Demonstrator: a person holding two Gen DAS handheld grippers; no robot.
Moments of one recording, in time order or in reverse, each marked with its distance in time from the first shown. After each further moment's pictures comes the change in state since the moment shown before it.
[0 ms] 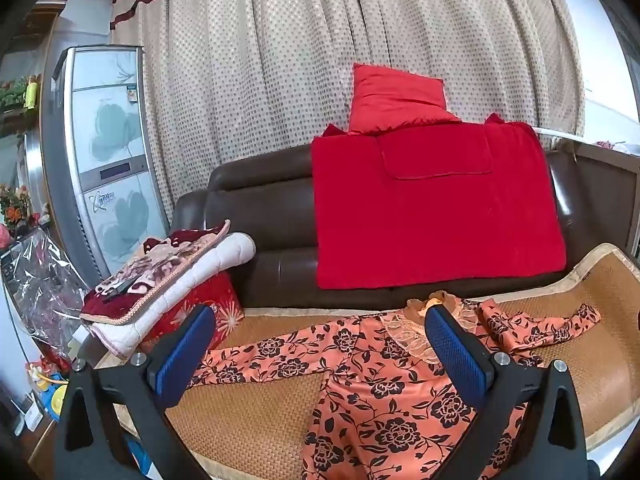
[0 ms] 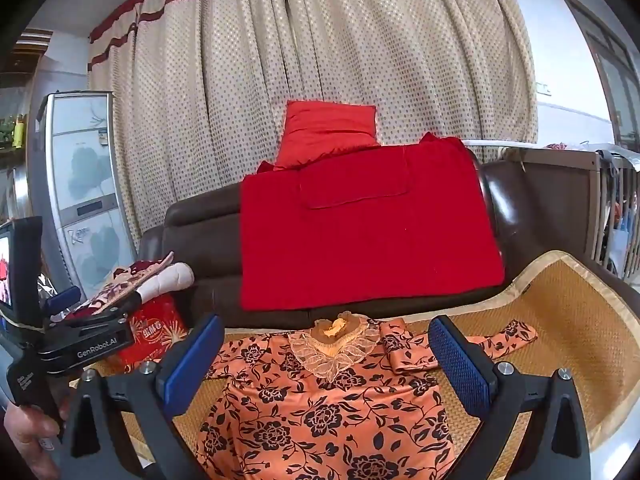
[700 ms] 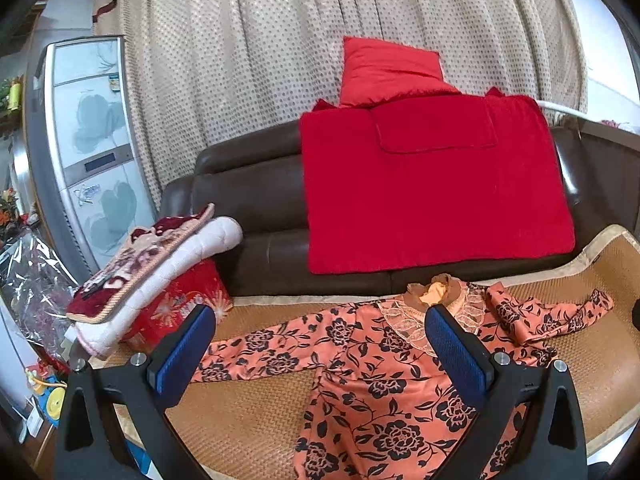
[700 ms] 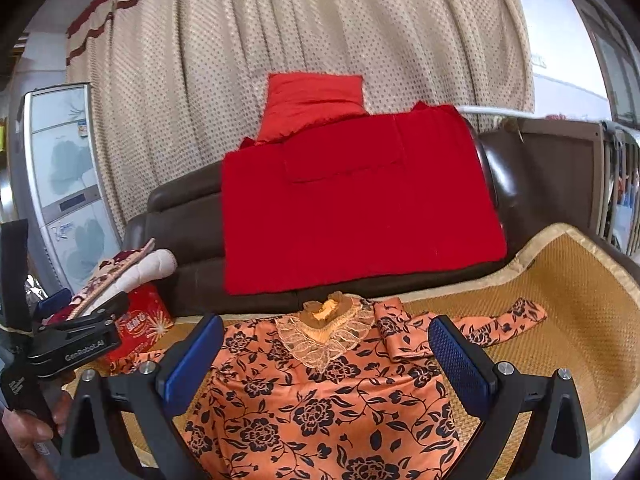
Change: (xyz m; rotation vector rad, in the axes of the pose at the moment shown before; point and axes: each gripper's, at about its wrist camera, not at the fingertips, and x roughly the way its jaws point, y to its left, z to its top) left arm 0.065 -0.025 -0.008 0.034 0.074 -0.008; right arm 0.069 -0.023 -0.026 0.052 0.086 -0.031
